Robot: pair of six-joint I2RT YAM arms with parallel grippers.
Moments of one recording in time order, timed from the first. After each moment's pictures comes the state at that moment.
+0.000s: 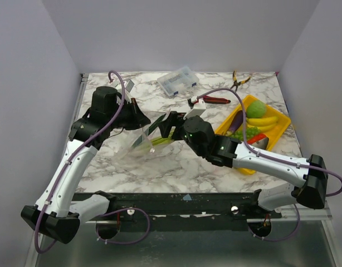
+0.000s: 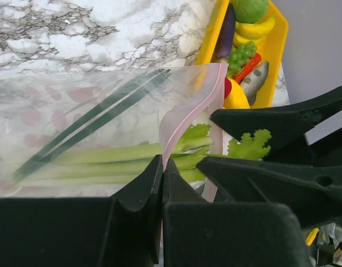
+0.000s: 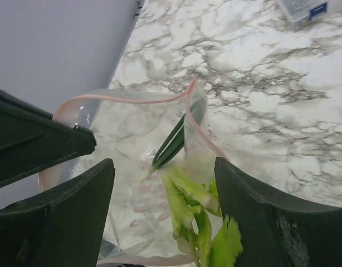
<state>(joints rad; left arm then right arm) -0.36 1.09 1.28 -0.74 0.38 -0.50 1.11 1.37 1.12 0.01 0.54 0.68</state>
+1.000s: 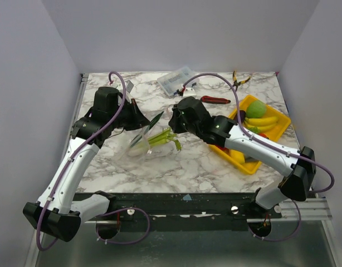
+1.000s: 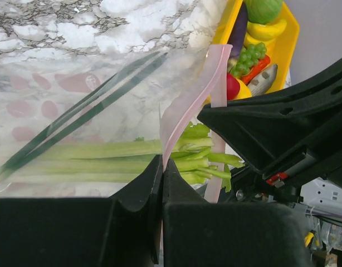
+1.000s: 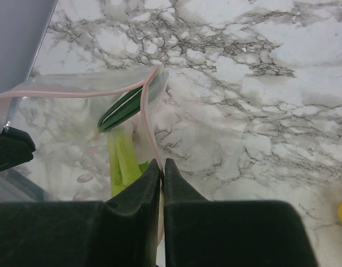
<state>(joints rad) -0.34 1.10 1.26 -0.74 0.36 -0.53 0.96 1.51 1.38 -0.43 0.30 0.54</state>
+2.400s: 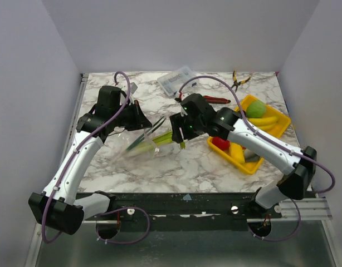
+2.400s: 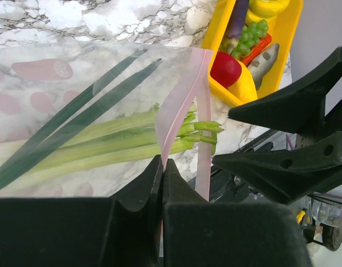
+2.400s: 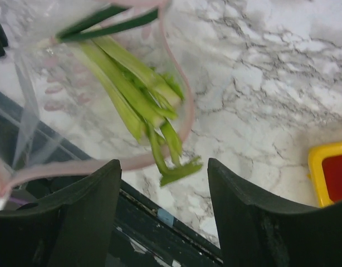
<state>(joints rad) -0.30 1.17 1.23 -0.74 0.47 -0.49 0.90 1.61 1.61 -0.84 0.06 0.41</state>
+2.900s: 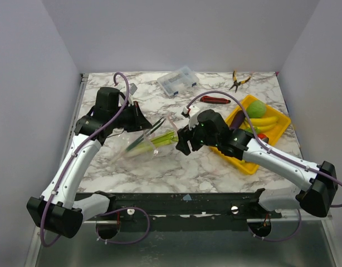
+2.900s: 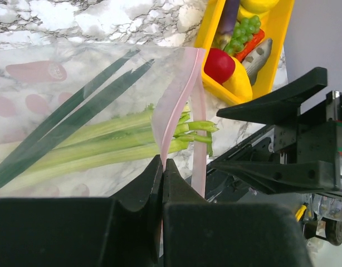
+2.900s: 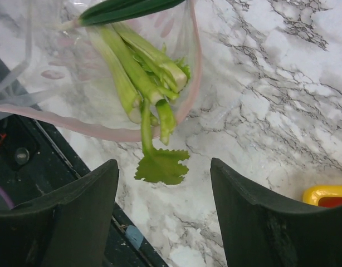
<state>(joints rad) -0.30 1.14 1.23 -0.74 0.49 -0.47 0.89 1.28 1.10 -0.41 -0.06 0.21</state>
